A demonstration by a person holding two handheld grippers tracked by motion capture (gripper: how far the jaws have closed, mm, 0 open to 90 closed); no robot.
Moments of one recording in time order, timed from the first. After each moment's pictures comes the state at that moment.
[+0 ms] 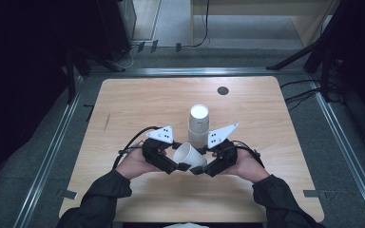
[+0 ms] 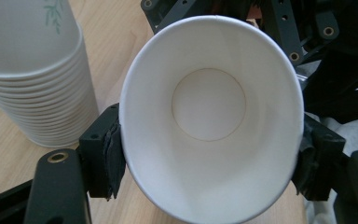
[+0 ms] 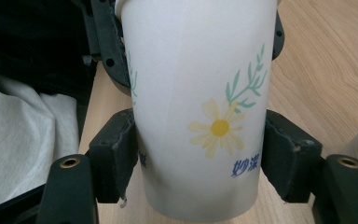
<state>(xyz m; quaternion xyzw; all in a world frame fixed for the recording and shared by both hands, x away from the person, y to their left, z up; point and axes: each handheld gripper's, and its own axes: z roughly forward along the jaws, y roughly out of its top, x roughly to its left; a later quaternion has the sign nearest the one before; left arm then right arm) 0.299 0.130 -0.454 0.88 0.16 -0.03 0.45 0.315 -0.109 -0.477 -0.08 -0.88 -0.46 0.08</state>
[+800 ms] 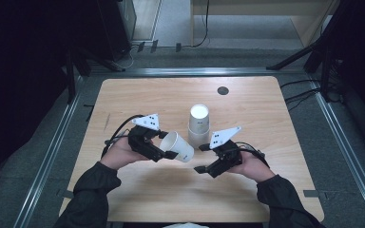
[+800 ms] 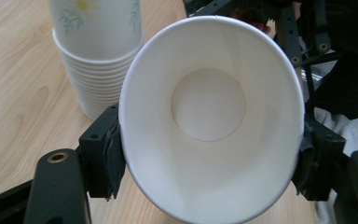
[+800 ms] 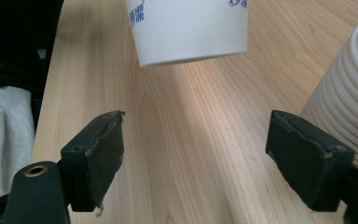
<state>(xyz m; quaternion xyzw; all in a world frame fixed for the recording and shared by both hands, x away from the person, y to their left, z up) 0.316 0.166 -0.430 0.88 0.19 -0.01 0.43 0.314 -0.118 -0.485 -0.12 -0.89 -0.44 0.02</state>
